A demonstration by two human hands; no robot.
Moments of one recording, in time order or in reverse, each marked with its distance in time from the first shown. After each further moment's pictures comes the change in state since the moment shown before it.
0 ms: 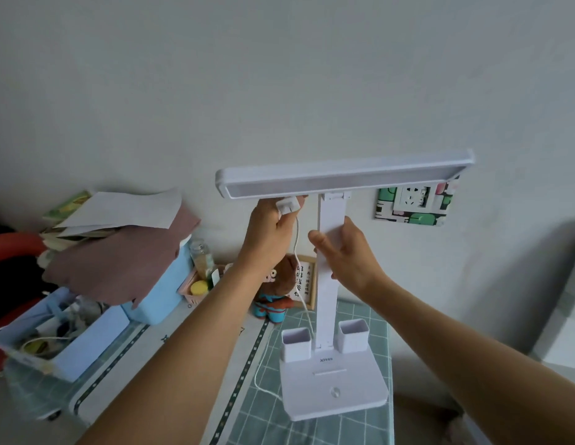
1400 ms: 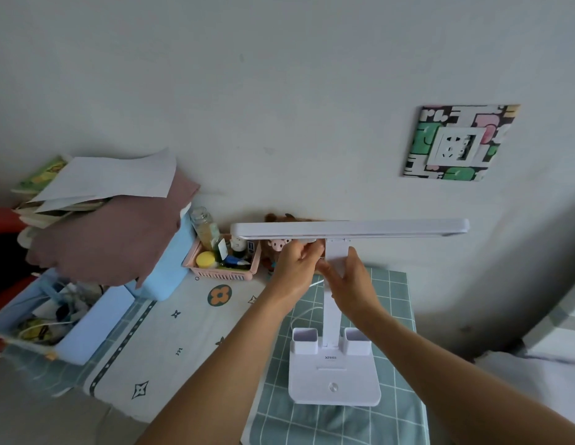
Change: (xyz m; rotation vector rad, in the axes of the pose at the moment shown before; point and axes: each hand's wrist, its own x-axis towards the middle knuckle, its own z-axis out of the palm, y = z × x) left_hand -0.056 -0.107 0.024 -0.305 -0.285 -0.451; right_hand -0.024 0.073 0.109 0.053 0.027 0.267
